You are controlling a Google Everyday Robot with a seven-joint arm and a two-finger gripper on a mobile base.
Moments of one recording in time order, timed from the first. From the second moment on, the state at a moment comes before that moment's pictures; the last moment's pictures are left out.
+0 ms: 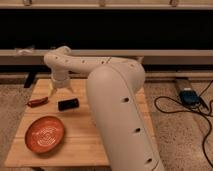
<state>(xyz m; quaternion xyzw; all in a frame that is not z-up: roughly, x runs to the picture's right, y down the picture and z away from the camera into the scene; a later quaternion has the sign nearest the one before) -0.253 0.028 0.830 -0.11 -0.35 -0.76 0.53</state>
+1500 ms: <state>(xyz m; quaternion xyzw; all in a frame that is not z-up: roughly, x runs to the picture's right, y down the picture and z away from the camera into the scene) -0.378 0.059 0.714 -0.06 -0.29 -0.88 0.38</state>
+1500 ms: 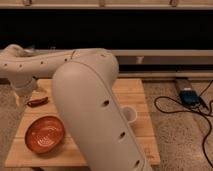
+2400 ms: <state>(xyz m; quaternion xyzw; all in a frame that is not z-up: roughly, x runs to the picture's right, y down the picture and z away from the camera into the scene) -0.226 0.169 0.657 -0.12 -0.29 -0.84 0.45</state>
